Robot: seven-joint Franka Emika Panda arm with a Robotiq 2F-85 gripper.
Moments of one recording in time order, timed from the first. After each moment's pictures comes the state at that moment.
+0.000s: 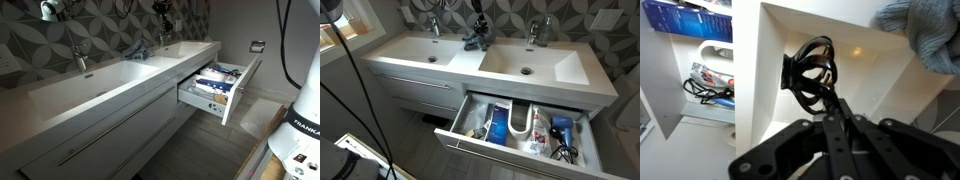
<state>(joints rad) 0.19 0.67 -0.55 -1.00 0.01 1.81 0.98</state>
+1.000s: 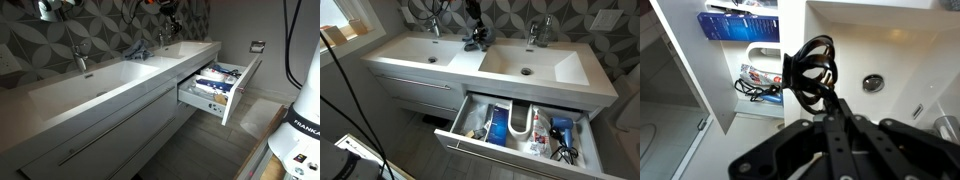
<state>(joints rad) 0.25 0.57 -0.55 -1.19 -0.18 1.78 1.18</state>
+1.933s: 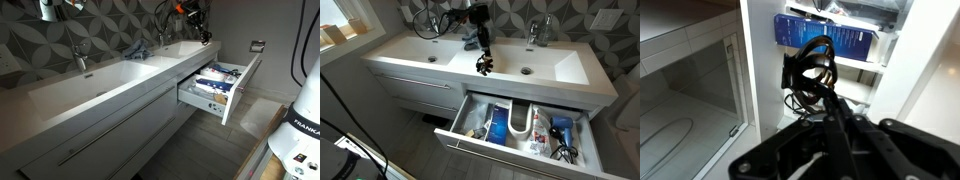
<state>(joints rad) -0.02 0.38 -0.35 -1.57 -0.35 1.77 1.01</state>
